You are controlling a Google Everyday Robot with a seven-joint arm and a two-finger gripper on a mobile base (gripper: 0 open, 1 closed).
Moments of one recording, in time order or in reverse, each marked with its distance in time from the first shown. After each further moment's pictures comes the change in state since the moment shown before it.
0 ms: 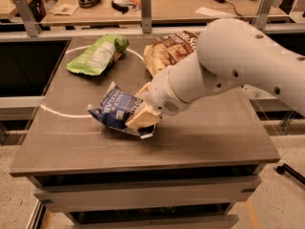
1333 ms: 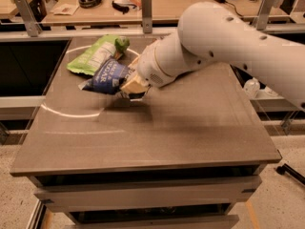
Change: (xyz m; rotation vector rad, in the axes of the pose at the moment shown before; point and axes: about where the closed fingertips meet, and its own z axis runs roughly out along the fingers) arm -0.034 -0.091 0.015 0.171 -0.030 -0.070
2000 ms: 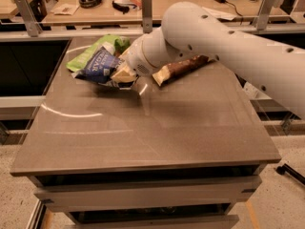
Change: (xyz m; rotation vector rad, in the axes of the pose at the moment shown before) arm -0.022 -0.038 0.046 0.017 -0.053 -0.011
